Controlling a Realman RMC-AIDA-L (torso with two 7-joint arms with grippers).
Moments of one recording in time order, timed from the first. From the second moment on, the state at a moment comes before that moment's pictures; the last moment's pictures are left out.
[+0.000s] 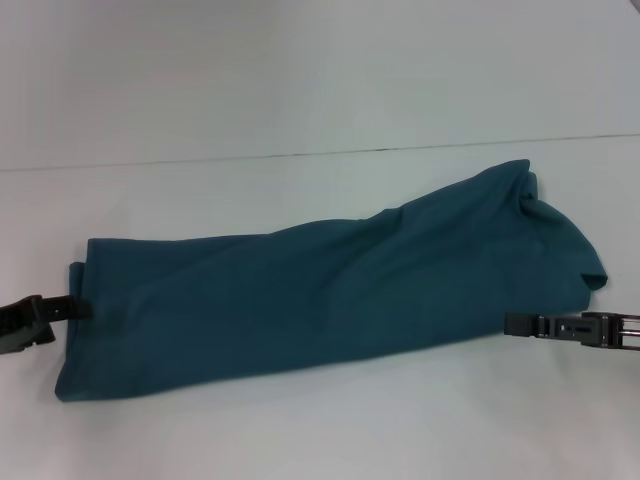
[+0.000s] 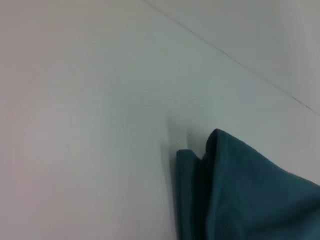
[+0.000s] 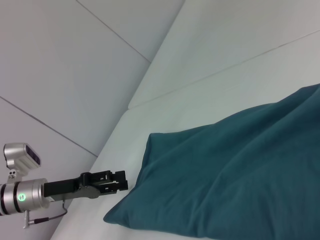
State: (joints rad) left arm -0.51 -2.07 0.61 0.82 2.40 1.17 -2.50; right arm 0.43 1.94 -0.64 -0.60 -2.00 -1.63 1.99
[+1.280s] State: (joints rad) left arm -0.55 -2.09 0.63 0.77 2.39 1.18 -2.51; right arm 0.42 1.94 -0.64 -0.60 -2.00 -1.64 1.98
